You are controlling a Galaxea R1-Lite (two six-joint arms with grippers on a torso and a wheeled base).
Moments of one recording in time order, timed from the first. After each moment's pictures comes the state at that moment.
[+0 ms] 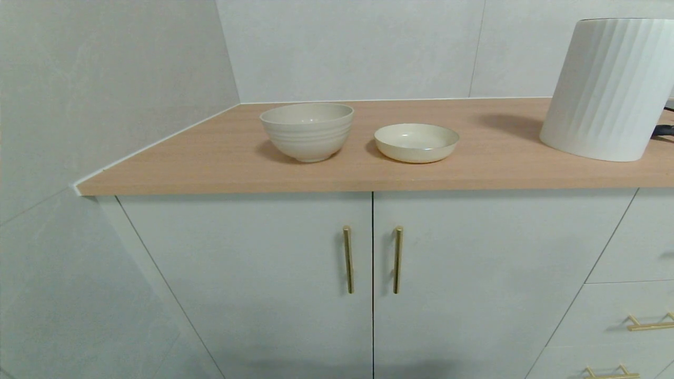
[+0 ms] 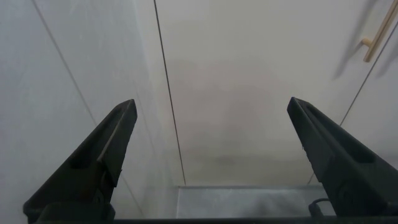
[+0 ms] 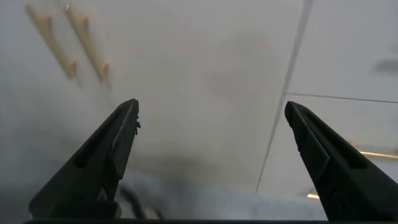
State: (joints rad) left arm 0.00 0.00 0.00 0.00 0.00 0.02; right arm 0.07 0.36 -0.25 -0.01 0.14 0.04
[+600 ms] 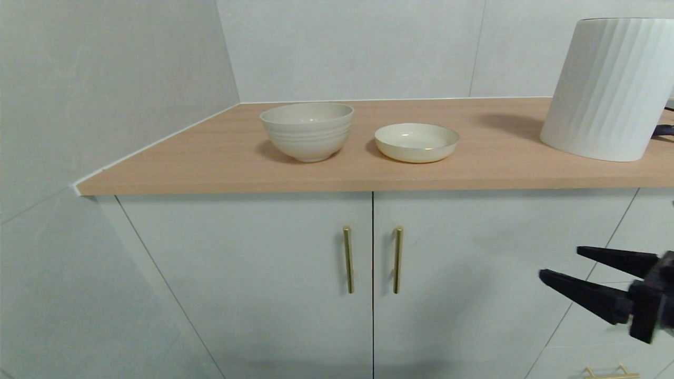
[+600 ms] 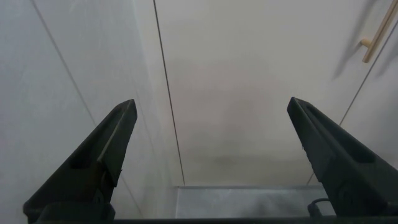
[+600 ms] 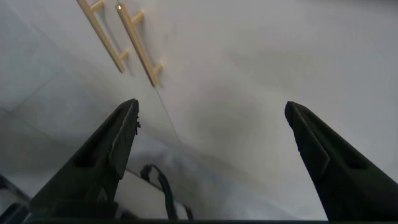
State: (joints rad) left arm 0.00 0.00 0.00 0.00 0.00 0.02; right arm 0.36 1.13 -0.46 -0.41 0.19 0.03
